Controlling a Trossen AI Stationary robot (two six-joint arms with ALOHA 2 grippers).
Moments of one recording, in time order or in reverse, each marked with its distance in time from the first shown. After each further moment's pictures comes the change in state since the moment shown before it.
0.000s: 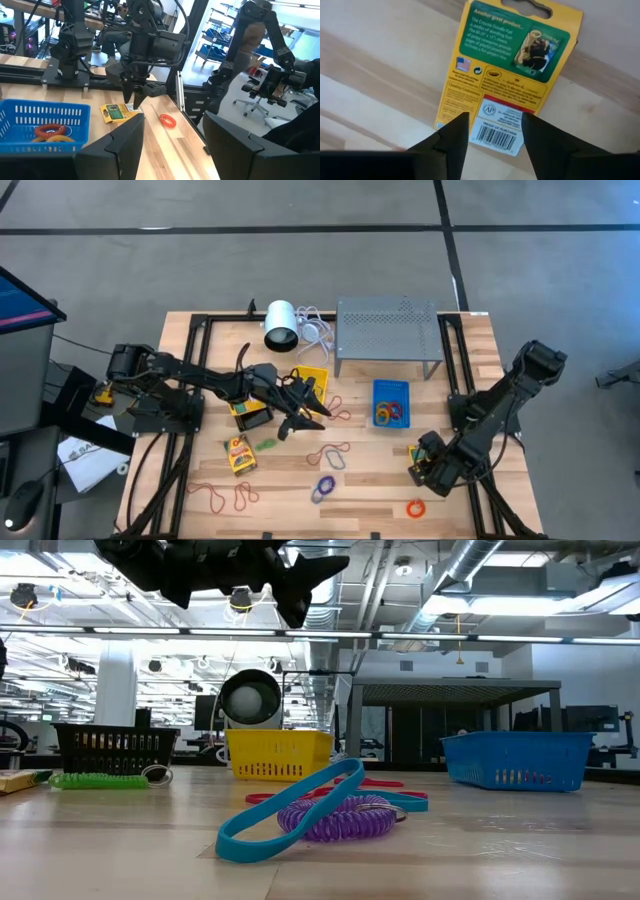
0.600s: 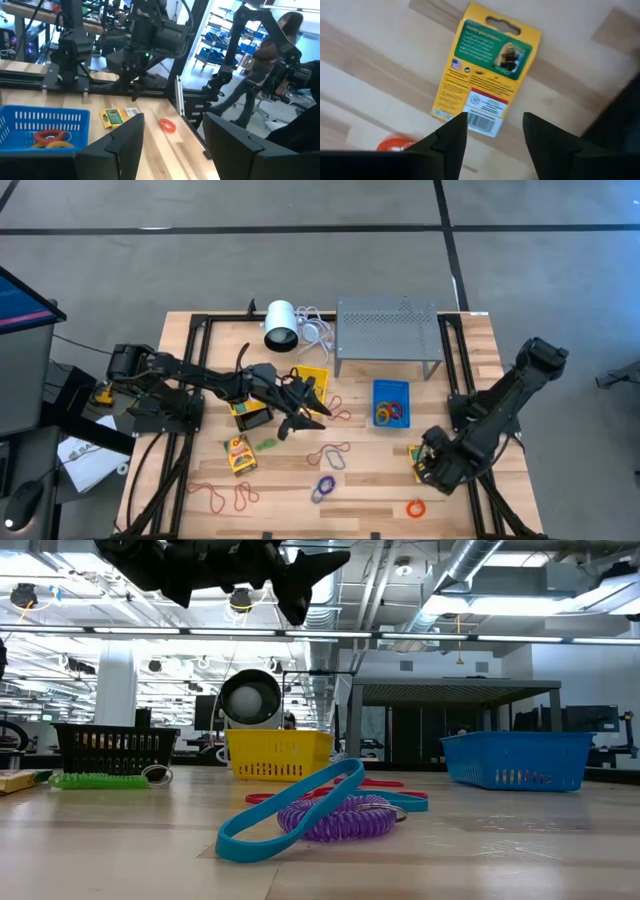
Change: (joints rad) left arm 0.000 0.000 0.000 0.019 -0.003 -0.004; right arm -0.006 -0.039 0.122 -0.237 0.003 -0.055
